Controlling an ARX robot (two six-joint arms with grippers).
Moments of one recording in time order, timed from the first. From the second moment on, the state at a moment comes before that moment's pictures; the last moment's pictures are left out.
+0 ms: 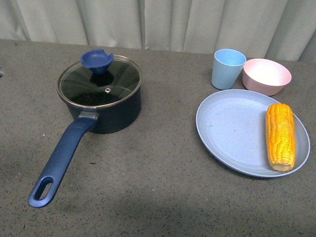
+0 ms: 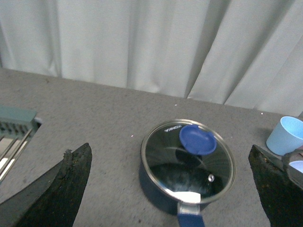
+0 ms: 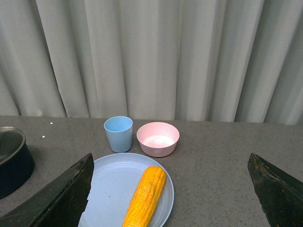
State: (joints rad) left arm -0.13 1.12 0.31 0.68 -0.08 -0.12; right arm 0.00 0.00 0.01 0.00 0.00 0.00
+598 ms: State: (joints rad) left arm -0.23 1.93 0.89 0.74 -0.05 -0.06; right arm 0.00 0.00 0.01 0.00 0.00 0.00
